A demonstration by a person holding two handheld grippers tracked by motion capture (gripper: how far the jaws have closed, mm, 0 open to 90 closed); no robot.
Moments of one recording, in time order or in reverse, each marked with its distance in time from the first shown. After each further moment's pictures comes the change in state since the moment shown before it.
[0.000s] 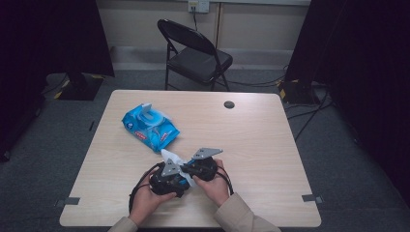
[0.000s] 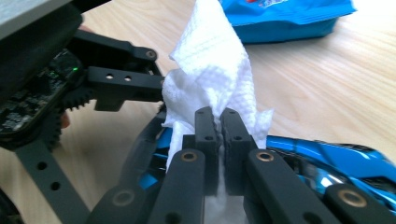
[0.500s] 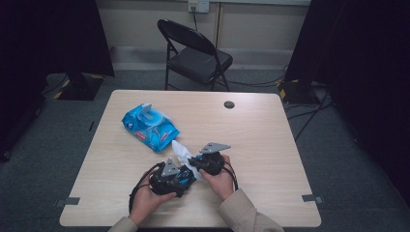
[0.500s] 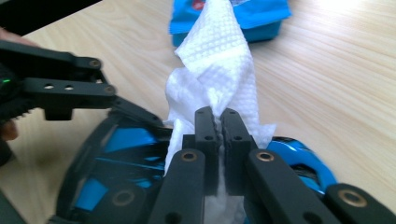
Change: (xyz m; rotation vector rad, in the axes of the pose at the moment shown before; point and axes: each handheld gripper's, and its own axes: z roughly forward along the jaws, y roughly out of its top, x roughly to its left) left arm 0.000 0.000 0.000 0.000 0.000 0.000; right arm -0.027 -0.002 -0.007 -0.027 -0.073 0.041
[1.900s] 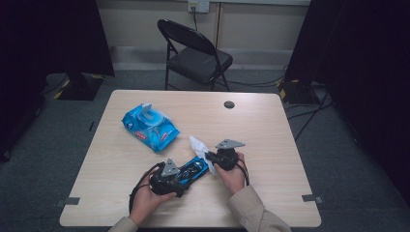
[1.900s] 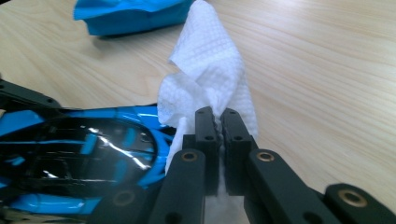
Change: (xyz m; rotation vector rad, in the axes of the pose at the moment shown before) left arm 0.000 0.000 0.000 0.000 0.000 -0.001; right arm -0.044 -0.017 -0.016 0.002 -0.158 0.050
